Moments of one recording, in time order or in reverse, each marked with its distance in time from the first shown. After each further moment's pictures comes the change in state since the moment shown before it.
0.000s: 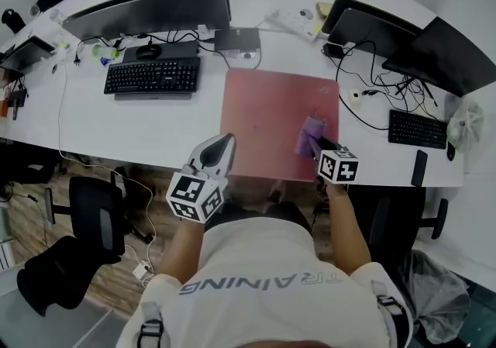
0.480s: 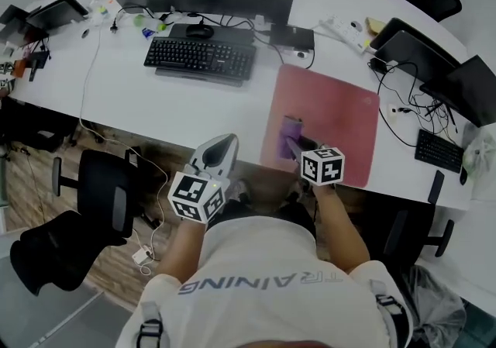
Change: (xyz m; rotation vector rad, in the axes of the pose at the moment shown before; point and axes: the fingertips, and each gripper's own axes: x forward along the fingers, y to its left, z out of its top) left arm -0.118 0.101 -0.009 -0.034 -0.029 0.113; right arm 0.073 0.225 -0.020 -0.164 0.080 0.256
